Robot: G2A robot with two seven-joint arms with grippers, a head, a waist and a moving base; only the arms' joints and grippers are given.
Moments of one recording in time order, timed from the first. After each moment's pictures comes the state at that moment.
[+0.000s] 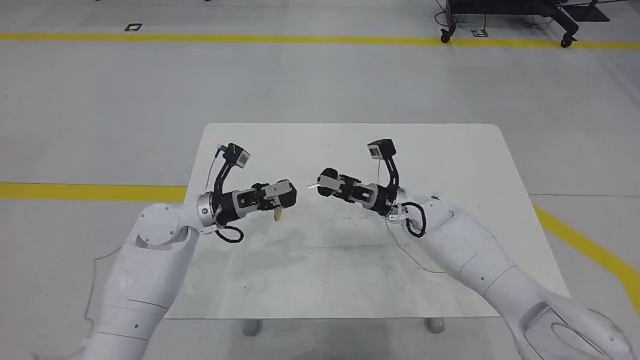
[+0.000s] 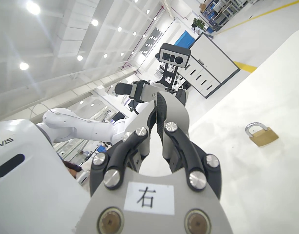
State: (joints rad) left arm 1.19 -1.17 -1.29 -1.41 -0.39 -0.41 -1.15; right arm -0.89 -1.19 0.66 -1.01 0.60 -0.96 0.73
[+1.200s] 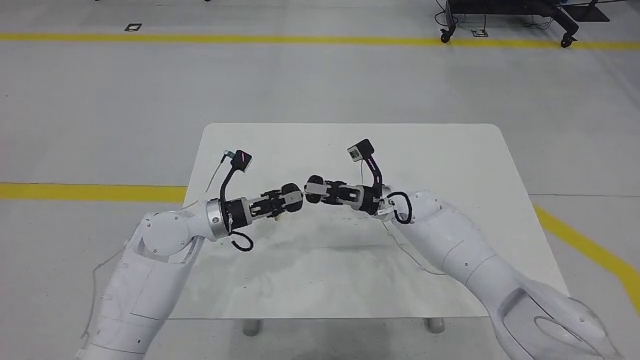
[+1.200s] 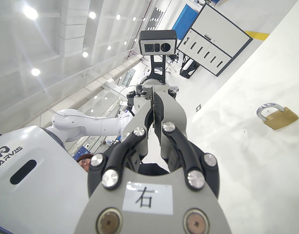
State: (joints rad) left arm 1.24 -1.14 -1.27 -1.52 -0.16 -0.39 -0.99; right arm -0.83 -1.29 0.64 -0.86 0.71 -0.88 0.94
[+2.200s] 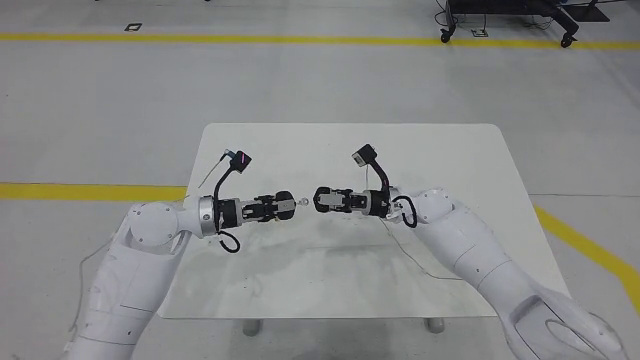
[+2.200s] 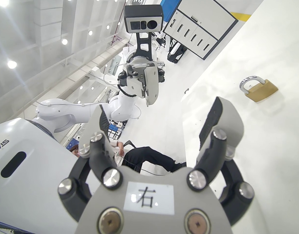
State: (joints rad) left arm 1.20 -1.10 -1.28 -1.50 -0.16 -0.35 -1.17; right arm -0.88 -1.23 0.75 -0.95 0.55 -0.78 1.01
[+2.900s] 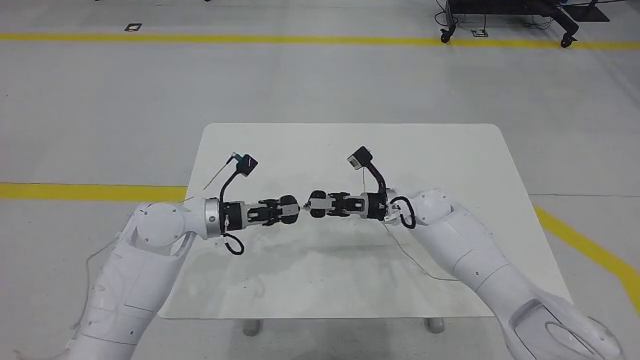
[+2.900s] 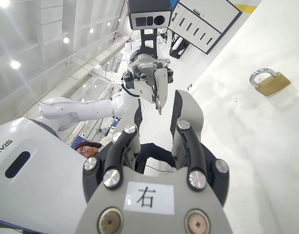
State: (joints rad) left arm 1.19 -1.09 -1.24 -1.50 -0.14 -0.35 -1.14; right arm -0.90 -1.24 0.77 -0.99 0.54 -0.73 1.05
